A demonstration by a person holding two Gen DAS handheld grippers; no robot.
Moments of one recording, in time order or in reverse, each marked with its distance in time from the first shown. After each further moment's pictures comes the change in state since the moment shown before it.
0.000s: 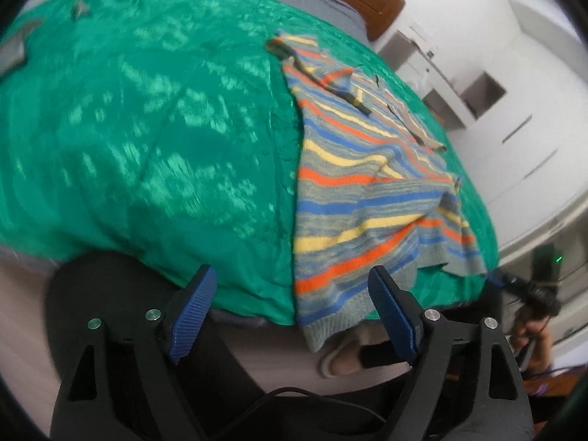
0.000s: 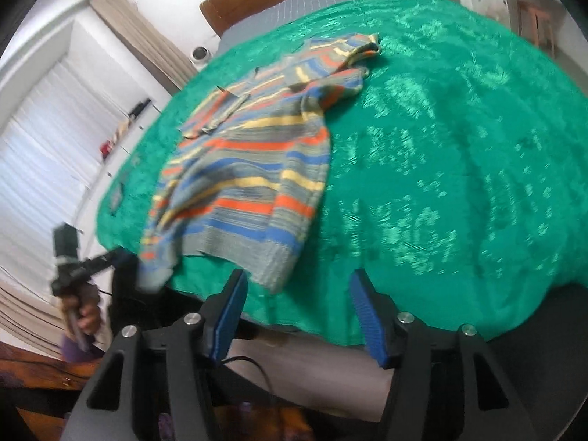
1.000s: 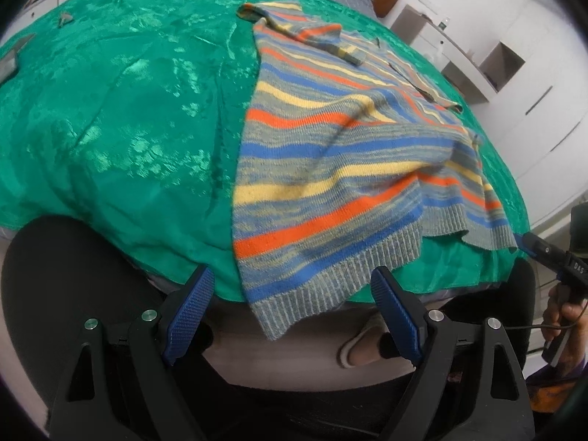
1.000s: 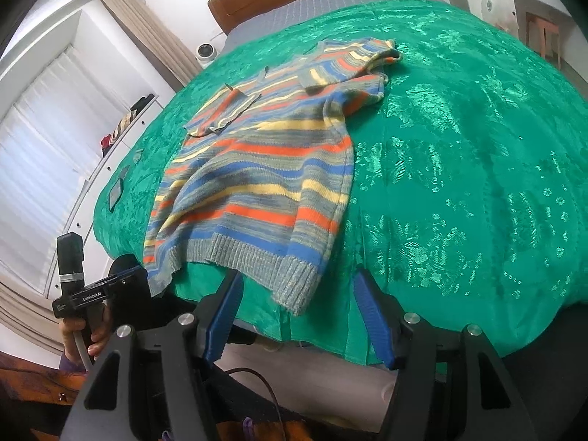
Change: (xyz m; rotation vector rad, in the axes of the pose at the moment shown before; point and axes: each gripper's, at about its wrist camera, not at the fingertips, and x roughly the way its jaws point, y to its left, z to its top) left arm 0.036 -0.051 -0.031 0.074 0.049 0.147; right arm 0.010 0.021 0.008 -0.075 -0.007 -0.060
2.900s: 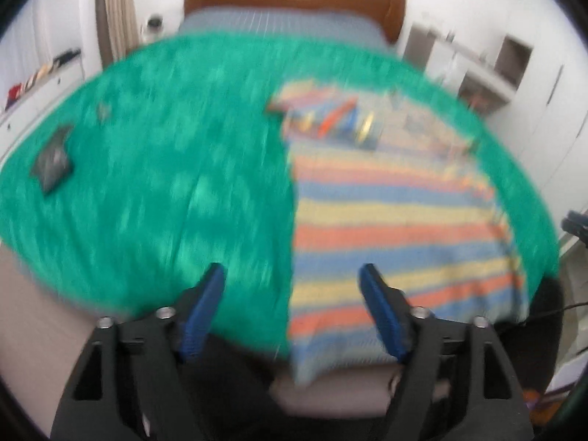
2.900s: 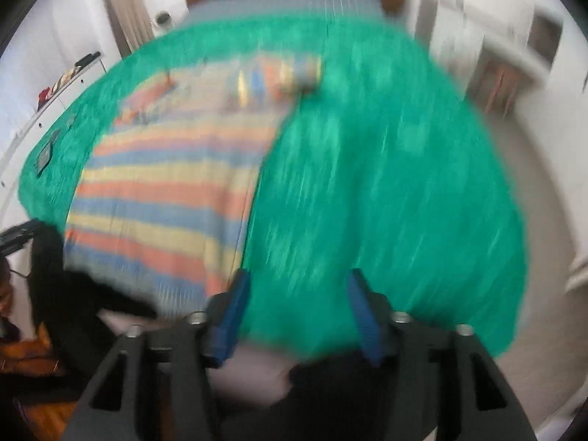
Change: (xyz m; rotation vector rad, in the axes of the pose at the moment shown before) left arm -0.075 -0.021 0.057 0.120 -0.224 0.208; right arm -0.065 0.008 0.055 -0.232 -0.043 -0.438
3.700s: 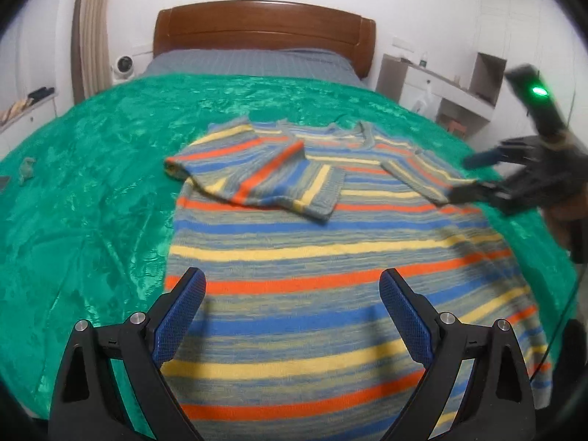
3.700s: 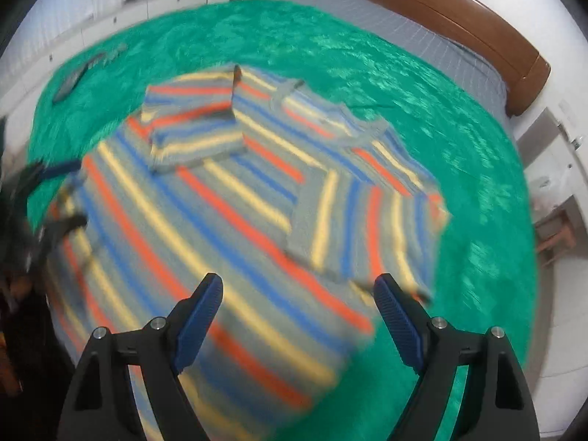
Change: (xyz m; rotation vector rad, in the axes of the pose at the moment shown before) left arm 0.113 -0.064 0.032 0.059 -0.150 -0.054; right arm 0.167 0.115 0.164 -0.444 0.034 0.171
